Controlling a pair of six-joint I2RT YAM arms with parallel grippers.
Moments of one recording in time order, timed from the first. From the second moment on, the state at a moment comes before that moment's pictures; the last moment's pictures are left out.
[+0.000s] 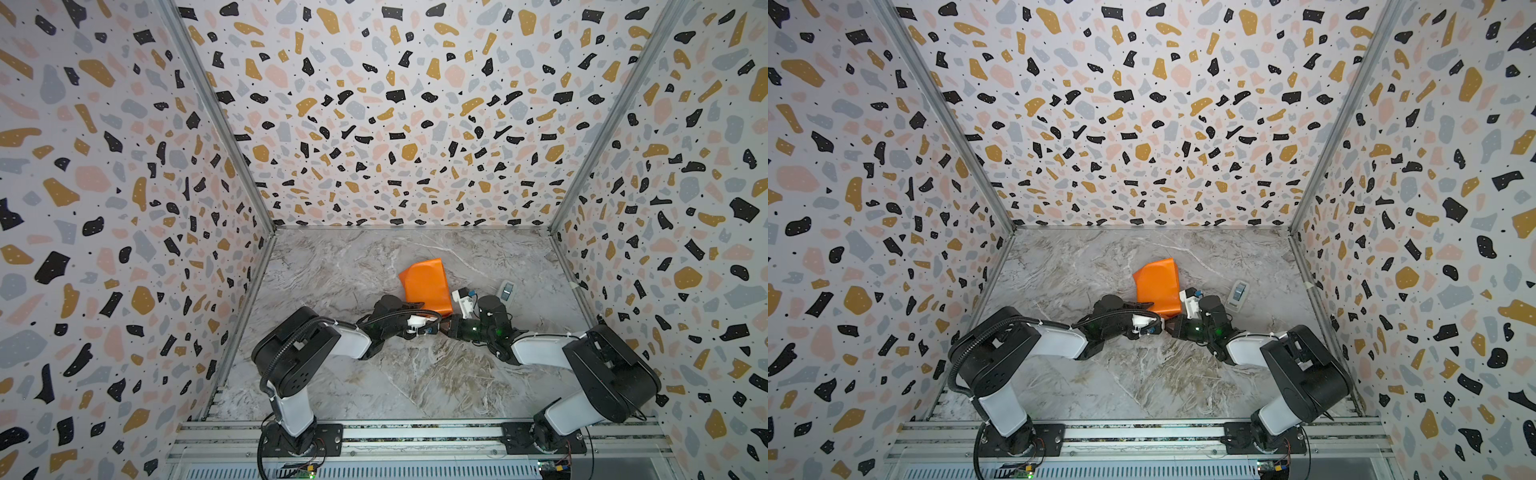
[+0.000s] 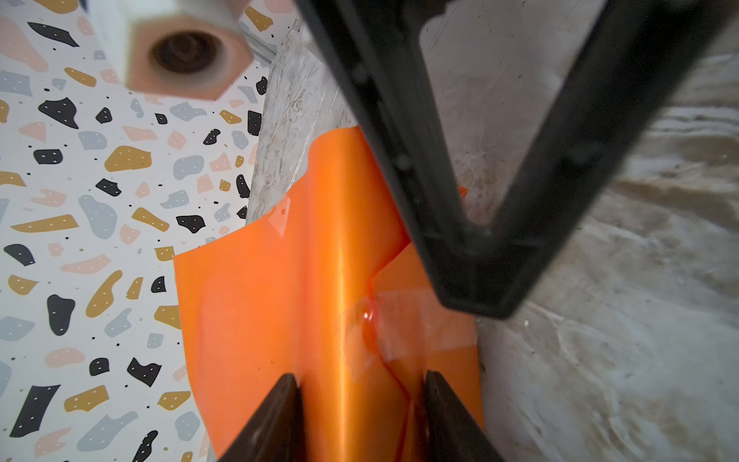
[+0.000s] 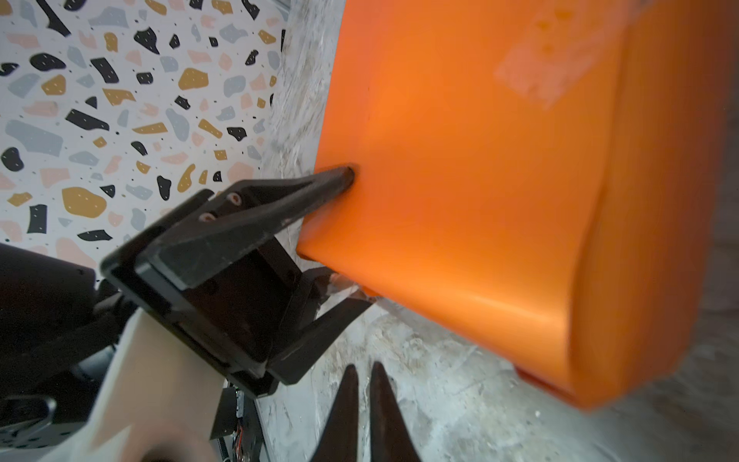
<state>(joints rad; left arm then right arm) -0.71 1.77 0.67 0.64 0.18 1.09 0.53 1.55 0.49 0.53 -0.58 0.78</state>
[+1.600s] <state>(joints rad) -0.71 1.77 0.68 0.63 0.18 1.09 0.52 1.61 0.49 0.65 -0.58 0.82</state>
